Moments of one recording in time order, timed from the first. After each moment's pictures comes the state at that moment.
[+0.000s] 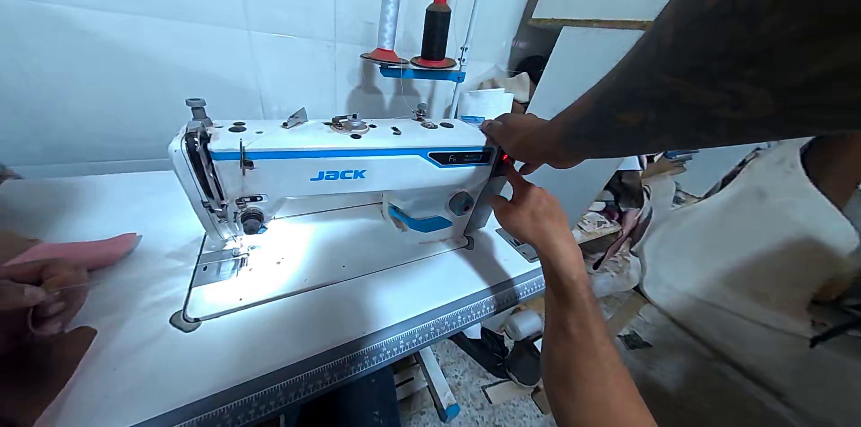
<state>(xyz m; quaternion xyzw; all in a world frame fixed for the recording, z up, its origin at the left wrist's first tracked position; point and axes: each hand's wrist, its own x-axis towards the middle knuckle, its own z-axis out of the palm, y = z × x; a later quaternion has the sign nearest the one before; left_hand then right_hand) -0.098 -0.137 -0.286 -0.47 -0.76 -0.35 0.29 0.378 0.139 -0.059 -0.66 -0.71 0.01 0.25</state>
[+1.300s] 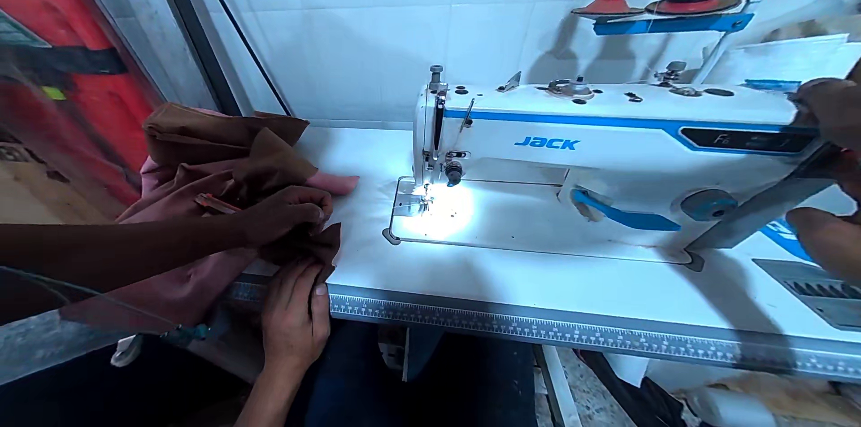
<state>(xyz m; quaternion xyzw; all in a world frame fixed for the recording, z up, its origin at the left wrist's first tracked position) -0.081 -0.187 -0.256 -0.47 -0.73 -0.39 0.32 0.409 0.203 -0.107 -0.55 -0.74 0.08 0.38</state>
